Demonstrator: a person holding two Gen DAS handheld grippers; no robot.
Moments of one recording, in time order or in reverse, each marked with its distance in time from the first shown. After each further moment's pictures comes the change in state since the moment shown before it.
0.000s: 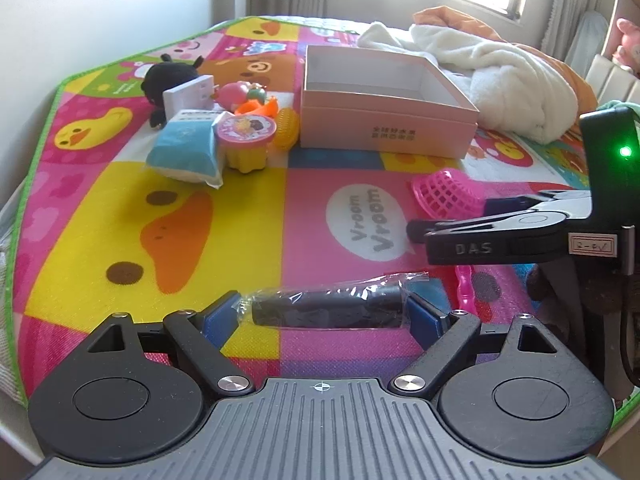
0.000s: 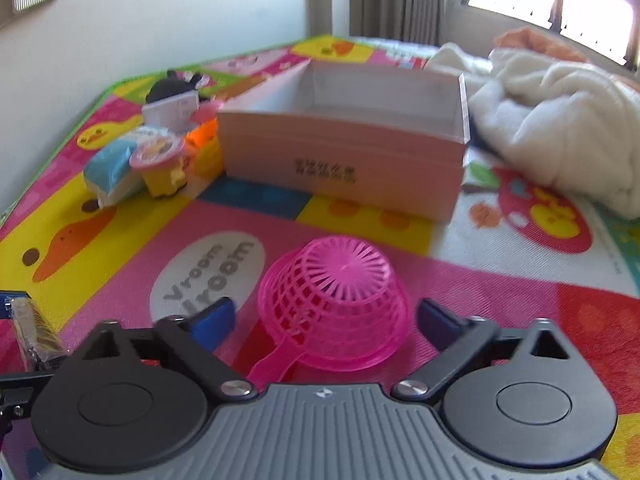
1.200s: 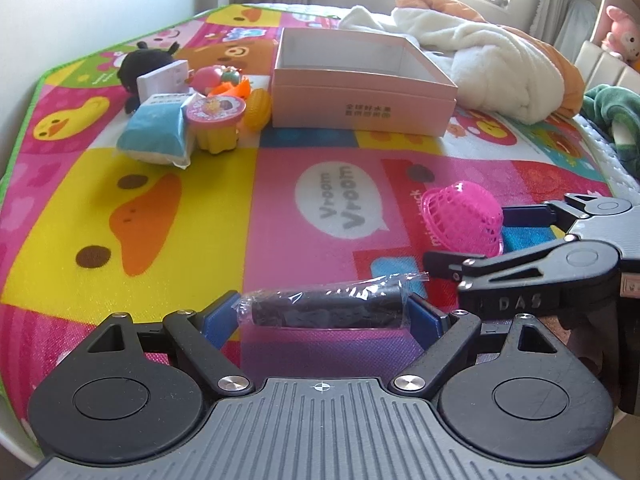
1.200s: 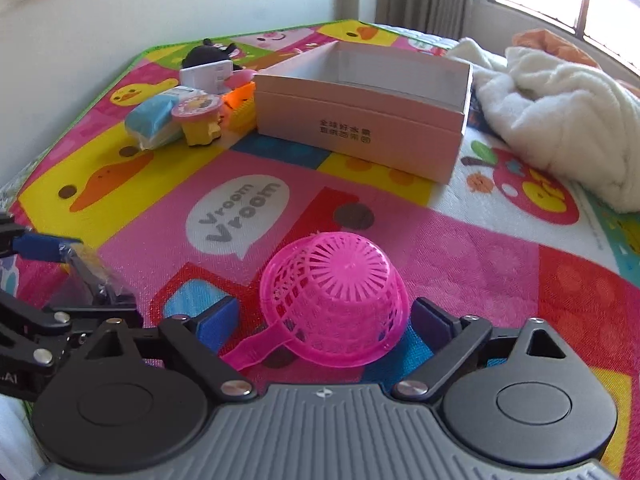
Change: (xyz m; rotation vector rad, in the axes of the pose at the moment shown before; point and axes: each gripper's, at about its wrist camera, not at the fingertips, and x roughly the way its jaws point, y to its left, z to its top) left arm 0.010 -0.016 -0.008 0.021 0.037 -0.031; right arm -0.038 -0.002 -0.031 -0.041 0.032 0.008
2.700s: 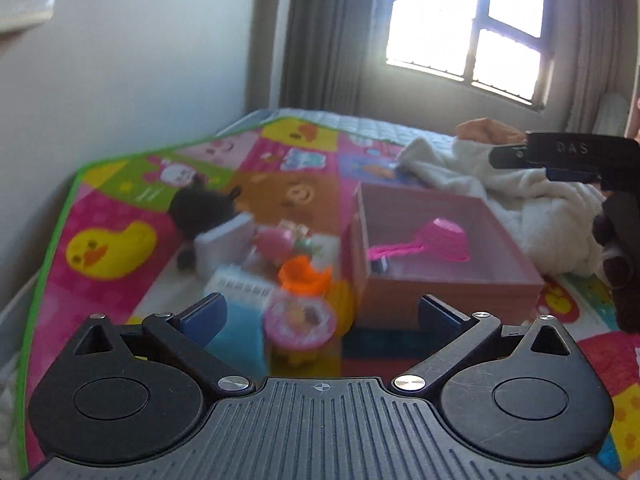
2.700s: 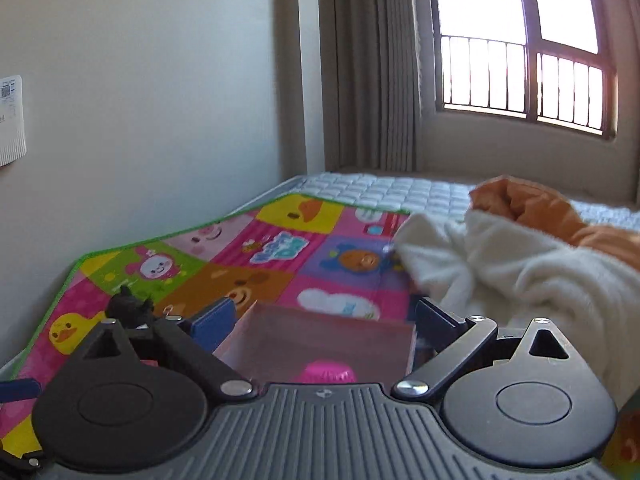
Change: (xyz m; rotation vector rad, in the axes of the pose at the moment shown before) left arm 0.011 0.075 0.091 -0.141 -0.300 0.101; right arm 0.019 -0.060 0.192 0.097 -0.365 -0.052
